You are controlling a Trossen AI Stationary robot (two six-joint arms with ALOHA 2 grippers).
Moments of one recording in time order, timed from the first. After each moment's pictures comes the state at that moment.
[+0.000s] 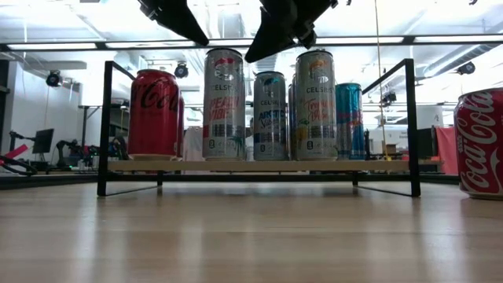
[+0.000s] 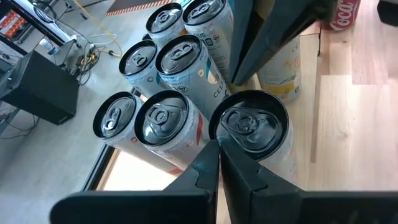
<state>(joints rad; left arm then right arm) -0.30 1.37 1.13 -0.56 -0.73 -0.13 0.18 1.68 1.32 -0.31 0.58 0.16</state>
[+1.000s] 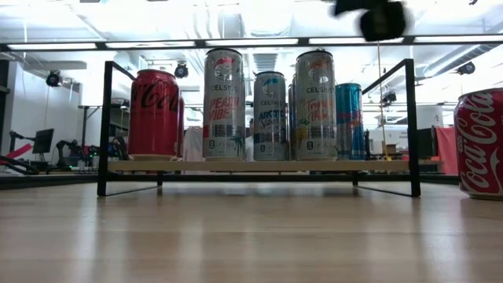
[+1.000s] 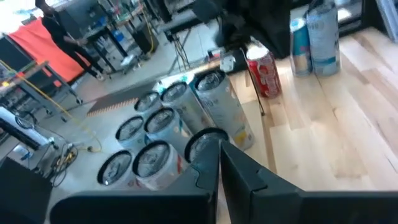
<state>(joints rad) -0.49 0.97 0.79 -0.17 -0.72 0.19 0.21 1.47 1.32 -0.72 -0.12 1.02</state>
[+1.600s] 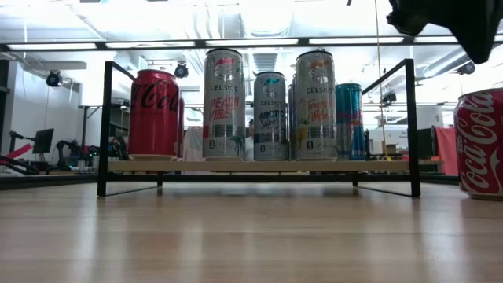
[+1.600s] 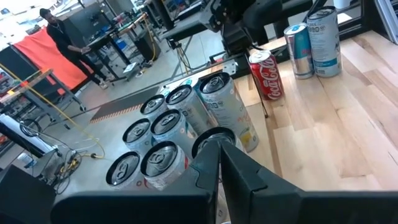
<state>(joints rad) -0.49 0.92 0.75 -0.15 -0.72 0.23 0.23 1.41 1.31 -1.55 -0.13 1.33</state>
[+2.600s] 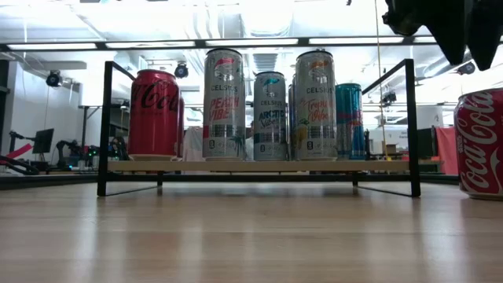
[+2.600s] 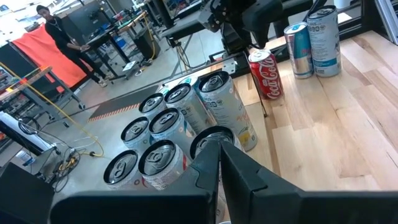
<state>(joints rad) -0.49 0.93 0.75 -0.15 -0.72 0.22 0.23 1.42 1.31 -1.53 -0.09 1.31</state>
